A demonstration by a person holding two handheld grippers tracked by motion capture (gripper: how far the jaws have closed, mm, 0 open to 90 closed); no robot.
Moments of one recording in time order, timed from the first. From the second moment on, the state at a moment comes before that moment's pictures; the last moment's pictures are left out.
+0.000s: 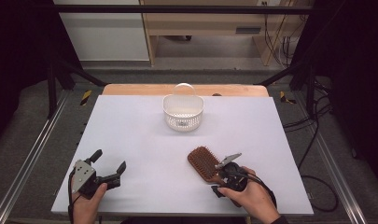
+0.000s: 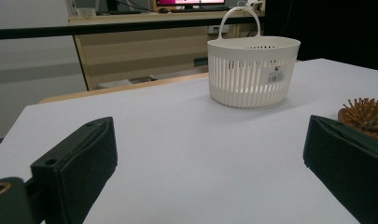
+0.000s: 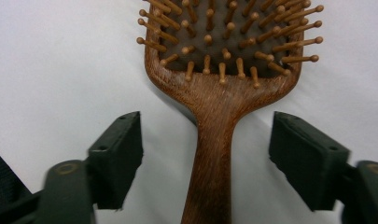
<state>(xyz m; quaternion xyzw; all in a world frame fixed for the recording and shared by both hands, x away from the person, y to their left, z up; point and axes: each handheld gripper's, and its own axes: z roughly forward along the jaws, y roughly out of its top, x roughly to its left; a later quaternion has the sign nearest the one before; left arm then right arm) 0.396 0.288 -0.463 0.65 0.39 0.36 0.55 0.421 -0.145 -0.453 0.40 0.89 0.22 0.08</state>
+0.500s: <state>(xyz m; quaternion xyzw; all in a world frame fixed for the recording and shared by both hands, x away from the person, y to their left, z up) 0.395 0.288 -0.463 0.65 0.39 0.36 0.55 0.425 -0.145 -0.455 0.40 0.89 0.20 0.07</state>
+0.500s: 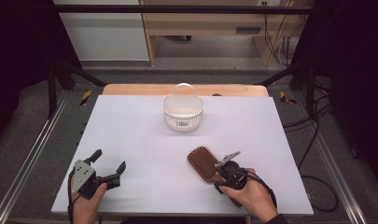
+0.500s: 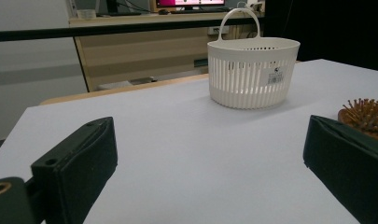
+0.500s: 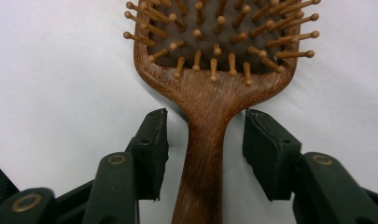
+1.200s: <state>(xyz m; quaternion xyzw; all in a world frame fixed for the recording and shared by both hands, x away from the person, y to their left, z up) 0.396 0.286 -0.463 0.65 0.38 0.36 0.55 0.439 -0.139 -0.451 0.39 0.91 0.15 0.06</state>
